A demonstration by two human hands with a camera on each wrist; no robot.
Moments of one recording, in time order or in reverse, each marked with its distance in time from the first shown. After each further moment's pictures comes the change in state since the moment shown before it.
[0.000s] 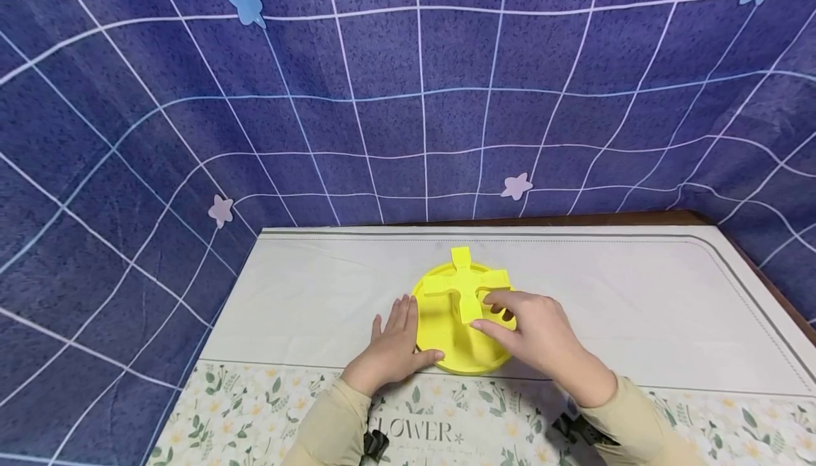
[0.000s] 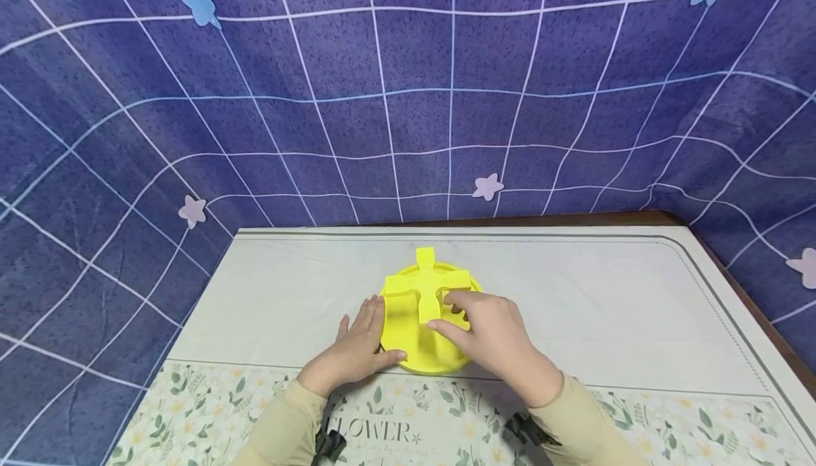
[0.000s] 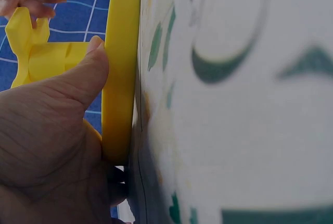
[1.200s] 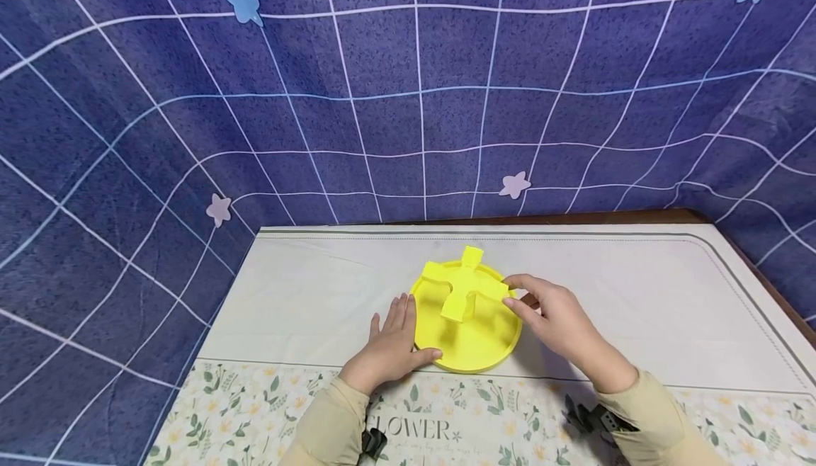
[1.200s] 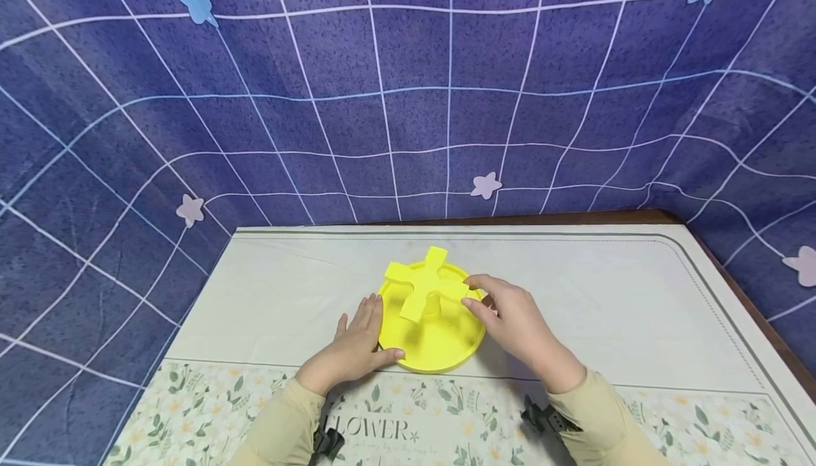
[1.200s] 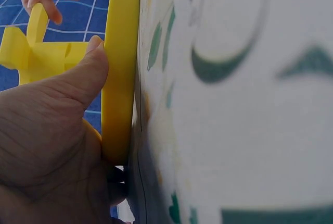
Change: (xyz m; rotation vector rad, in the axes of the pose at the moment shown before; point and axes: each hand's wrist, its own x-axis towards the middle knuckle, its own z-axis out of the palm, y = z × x) left_hand 0.001 -0.002 0.002 -0.013 -0.006 0.006; right_hand -0.006 0.038 -0.009 0.180 -0.056 0.153
